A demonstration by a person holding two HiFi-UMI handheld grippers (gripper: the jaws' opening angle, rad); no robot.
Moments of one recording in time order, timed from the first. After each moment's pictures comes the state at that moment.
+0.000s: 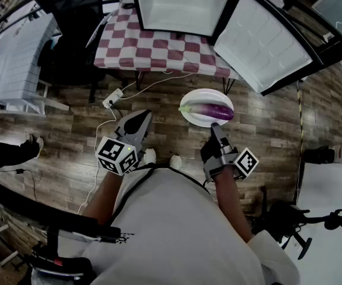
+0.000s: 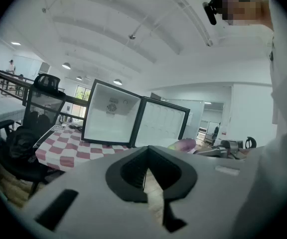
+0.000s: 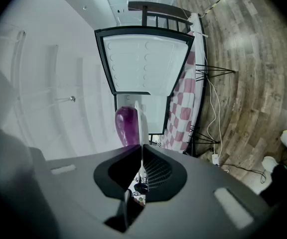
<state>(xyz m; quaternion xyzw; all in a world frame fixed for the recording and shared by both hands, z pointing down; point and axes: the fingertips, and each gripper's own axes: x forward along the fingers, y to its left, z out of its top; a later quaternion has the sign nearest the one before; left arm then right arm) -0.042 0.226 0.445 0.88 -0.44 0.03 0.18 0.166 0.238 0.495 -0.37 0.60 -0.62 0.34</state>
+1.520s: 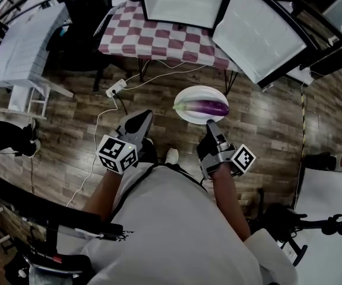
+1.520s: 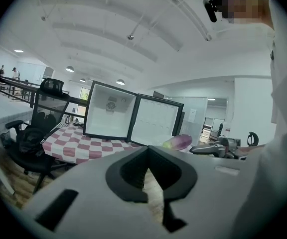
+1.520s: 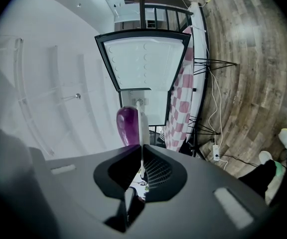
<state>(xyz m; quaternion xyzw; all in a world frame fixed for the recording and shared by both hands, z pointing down) 0.011 0.312 0.454 0.87 -0.46 0.05 0.18 0.198 0.303 0.497 -0.31 0.62 -0.64 0.33</state>
